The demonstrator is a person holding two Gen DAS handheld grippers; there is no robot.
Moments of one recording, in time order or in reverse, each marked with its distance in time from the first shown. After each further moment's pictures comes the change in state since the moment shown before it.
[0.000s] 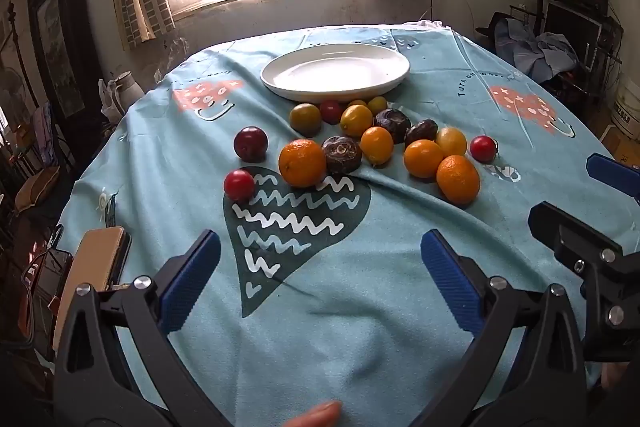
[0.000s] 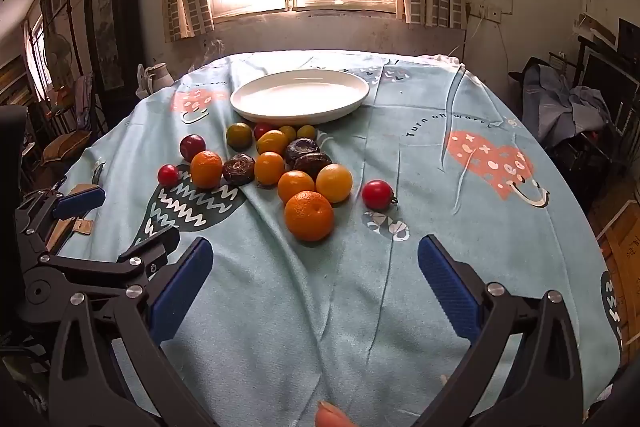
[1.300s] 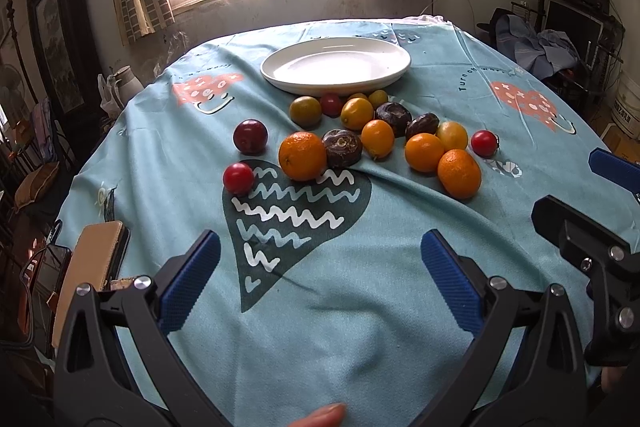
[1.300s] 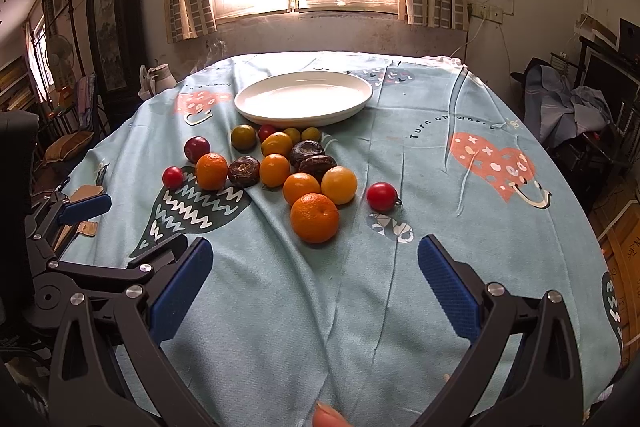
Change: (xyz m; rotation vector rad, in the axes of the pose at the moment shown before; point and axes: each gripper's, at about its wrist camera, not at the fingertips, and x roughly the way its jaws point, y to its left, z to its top) left arm 0.003 0.001 -0.003 0.004 0.020 0.004; right arm -0.002 0.004 0.003 -0.004 -0.003 -0.001
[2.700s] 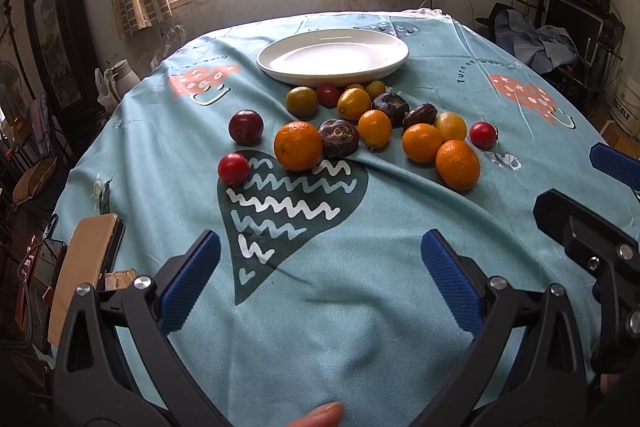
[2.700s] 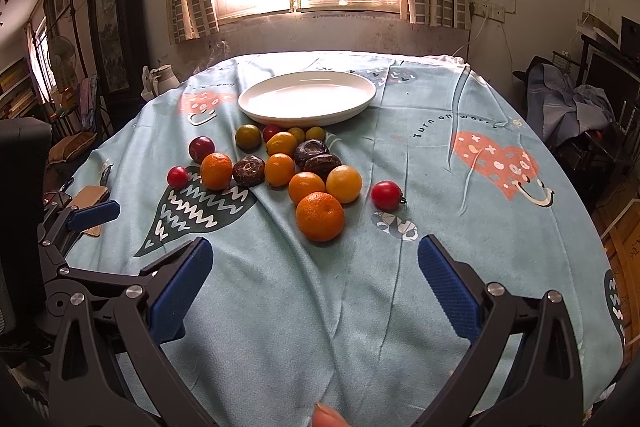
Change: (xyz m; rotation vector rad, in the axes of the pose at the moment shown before) left arm 0.006 -0.004 -0.004 -0.003 0.028 -0.008; right arm -0.002 0.007 -0.002 0.005 0.000 0.014
